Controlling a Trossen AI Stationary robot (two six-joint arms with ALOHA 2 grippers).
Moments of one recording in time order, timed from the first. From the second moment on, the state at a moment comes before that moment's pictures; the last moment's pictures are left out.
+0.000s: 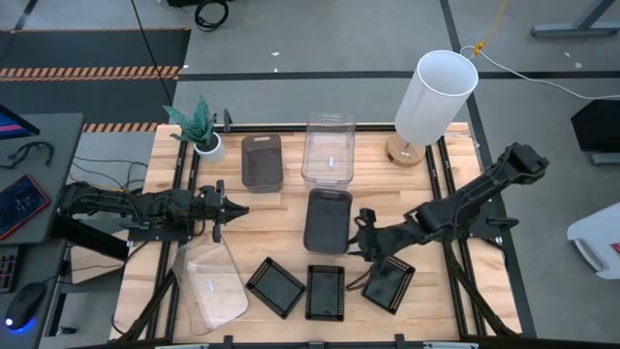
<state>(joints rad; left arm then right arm) -0.10 0.26 0.01 0.11 -0.16 -0.15 0.46 1.34 0.85 -0.22 0.30 0.22</state>
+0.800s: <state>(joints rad) -0.10 0.30 0.16 0.03 -0.15 -0.56 0.45 1.01 0.15 0.72 0.33 0.17</state>
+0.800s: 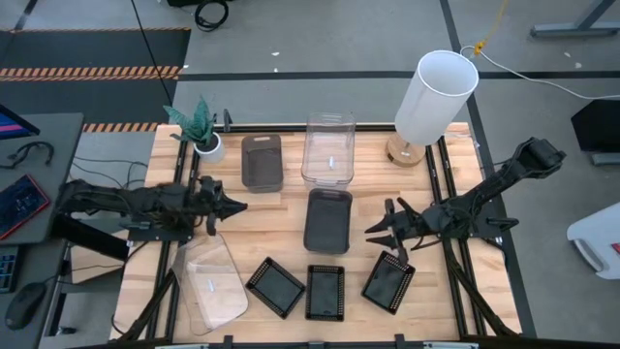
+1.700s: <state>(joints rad) 0.24 1.09 0.66 -0.35 -0.11 -0.13 0.44 1.02 0.15 0.72 0.34 0.16</state>
